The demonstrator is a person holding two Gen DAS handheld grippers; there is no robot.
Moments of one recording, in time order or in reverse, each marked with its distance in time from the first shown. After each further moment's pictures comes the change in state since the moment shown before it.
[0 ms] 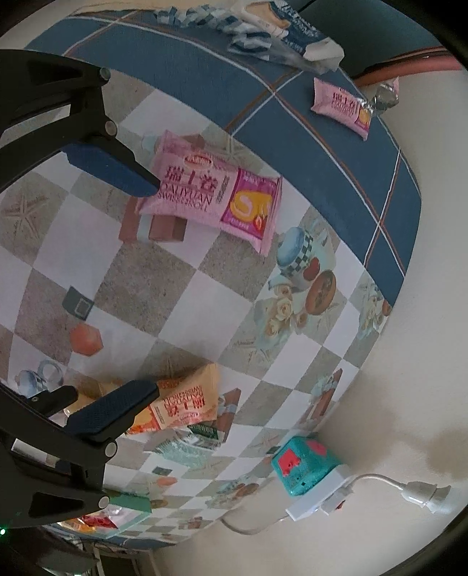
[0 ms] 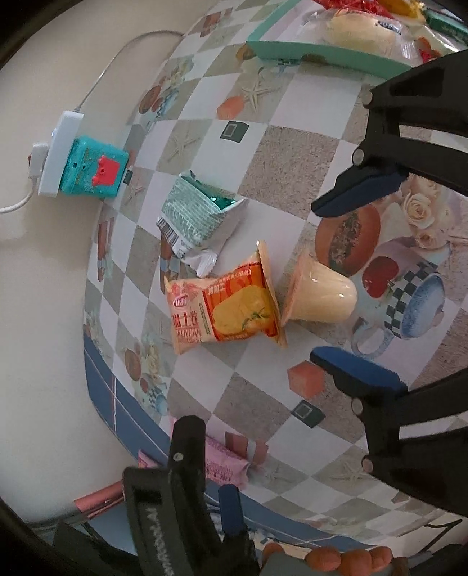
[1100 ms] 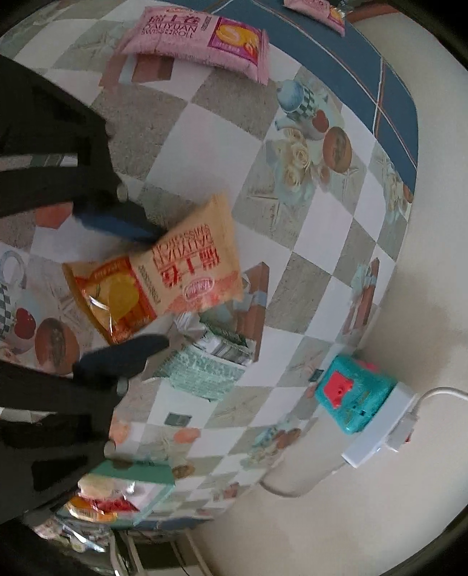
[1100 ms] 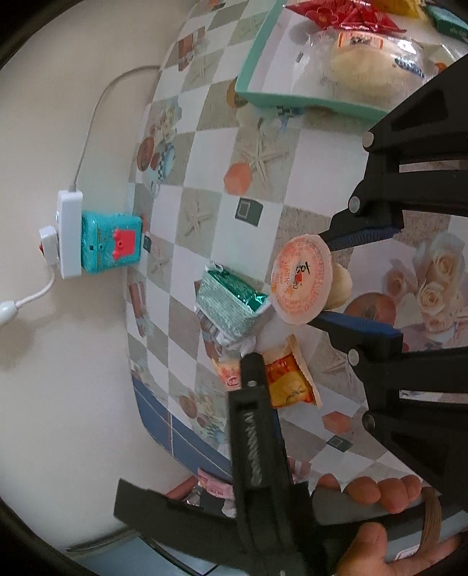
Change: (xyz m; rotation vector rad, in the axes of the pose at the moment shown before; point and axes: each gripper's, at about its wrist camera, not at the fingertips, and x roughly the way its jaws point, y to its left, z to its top) left arm 0.057 -0.089 -0.016 0.160 0.029 -0.137; right arm -0.024 -0.077 0.000 0.143 -0.121 0.037
